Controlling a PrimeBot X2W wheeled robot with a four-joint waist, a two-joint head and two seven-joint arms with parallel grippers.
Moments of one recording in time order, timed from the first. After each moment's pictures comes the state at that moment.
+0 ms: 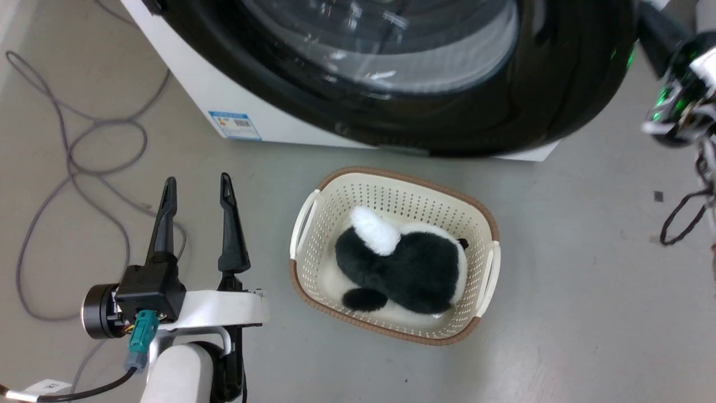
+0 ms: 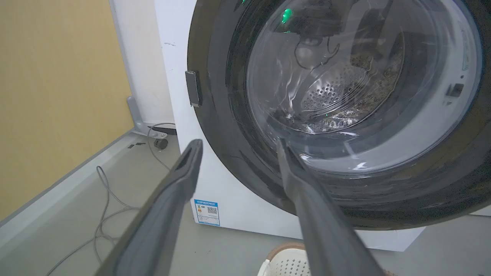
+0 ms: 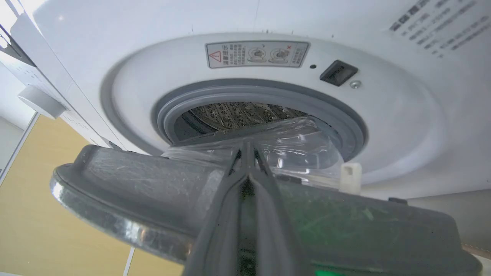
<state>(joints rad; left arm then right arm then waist) -0.20 0.05 -0.09 -0.02 -0.12 0.16 -0.26 -0.97 -0.31 0.11 0.63 1.54 0.12 0.39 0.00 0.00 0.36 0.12</state>
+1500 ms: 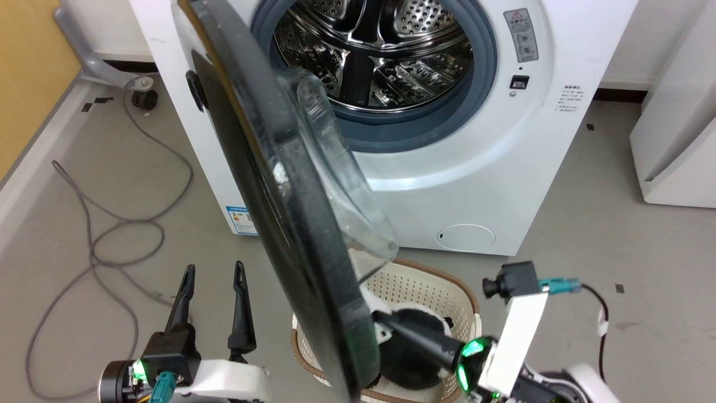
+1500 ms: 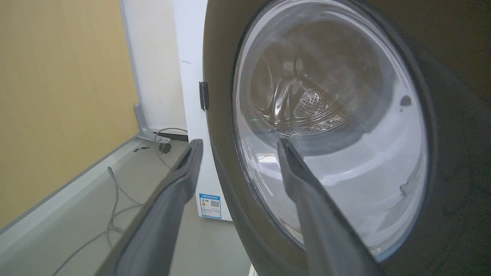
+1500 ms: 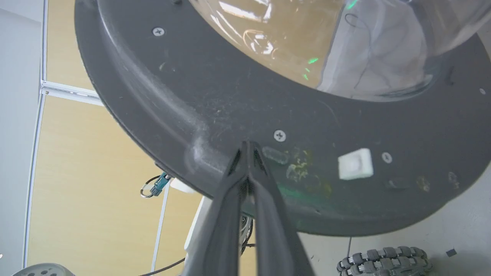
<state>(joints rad) -0.01 0.05 -0.08 0.04 -0.10 0.13 -0.26 -0.21 -0.14 0.44 0.06 1.55 0.13 0.57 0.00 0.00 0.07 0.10</state>
